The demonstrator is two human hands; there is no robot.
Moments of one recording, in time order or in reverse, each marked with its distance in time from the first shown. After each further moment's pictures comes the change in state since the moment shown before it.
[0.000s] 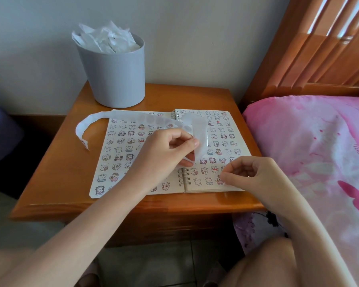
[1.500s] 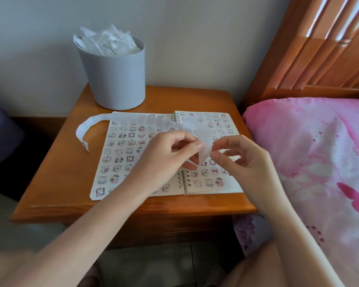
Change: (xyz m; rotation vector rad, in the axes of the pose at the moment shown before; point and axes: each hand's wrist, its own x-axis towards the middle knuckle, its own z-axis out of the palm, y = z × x) left_hand -0.007 0.010 0.001 0.002 -0.035 0.050; right_hand 0.012 -0.007 0.018 0.083 0.151 -0.301
